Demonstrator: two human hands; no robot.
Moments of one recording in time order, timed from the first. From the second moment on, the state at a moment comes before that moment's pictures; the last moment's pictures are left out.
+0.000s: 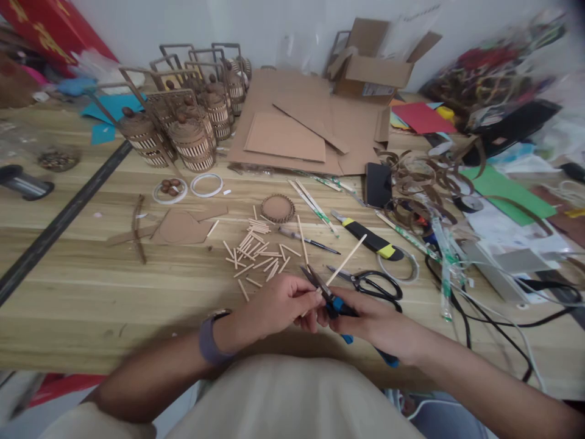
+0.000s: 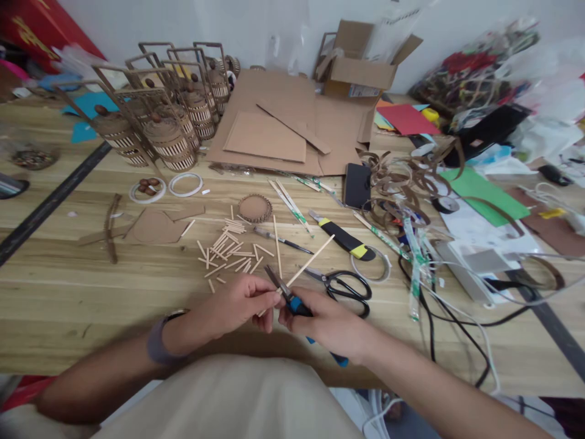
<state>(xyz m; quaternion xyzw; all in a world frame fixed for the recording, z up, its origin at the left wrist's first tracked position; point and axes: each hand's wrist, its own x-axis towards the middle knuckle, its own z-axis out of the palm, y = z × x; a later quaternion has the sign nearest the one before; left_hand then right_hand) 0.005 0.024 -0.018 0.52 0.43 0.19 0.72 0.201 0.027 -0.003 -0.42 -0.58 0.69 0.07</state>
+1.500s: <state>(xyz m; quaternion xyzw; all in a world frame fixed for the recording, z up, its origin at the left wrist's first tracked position) 0.000 0.023 -0.017 0.59 0.45 0.19 0.64 0.194 0.032 -0.014 -0.44 -0.61 0.65 0.08</state>
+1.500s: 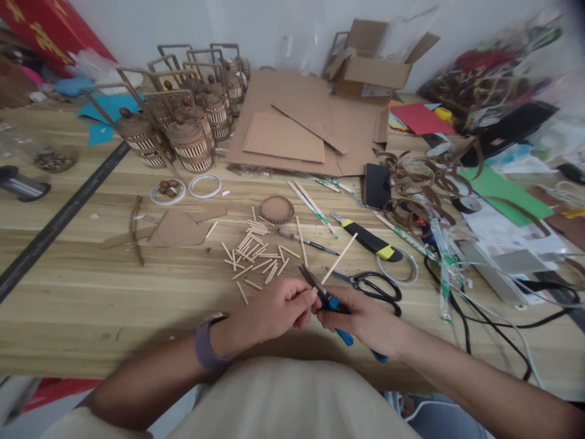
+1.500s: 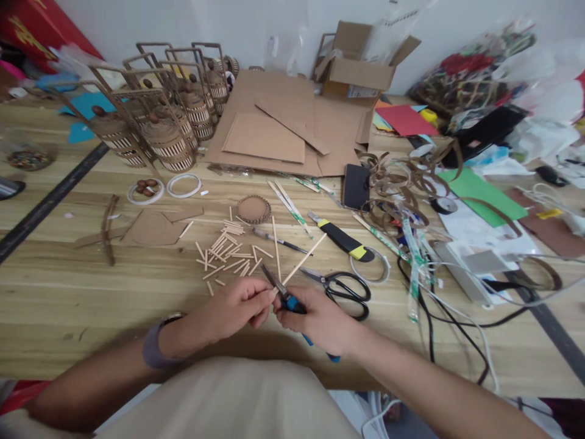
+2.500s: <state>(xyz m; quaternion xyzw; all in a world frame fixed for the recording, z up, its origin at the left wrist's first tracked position) -0.007 0.014 -0.030 0.78 0.55 0.08 0.27 0.174 0.032 -0.039 -0.49 -0.85 0.08 0.19</state>
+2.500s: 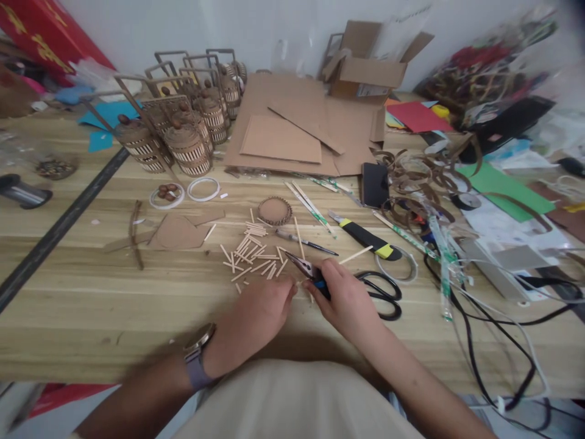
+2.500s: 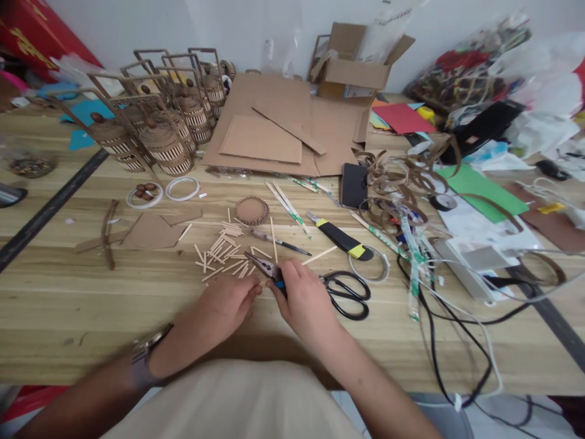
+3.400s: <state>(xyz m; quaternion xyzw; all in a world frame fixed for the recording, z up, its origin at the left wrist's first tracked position) -0.028 0.024 -0.029 0.55 0.42 0.20 0.69 0.192 0.046 -0.003 -0.42 -0.79 0.42 0.17</state>
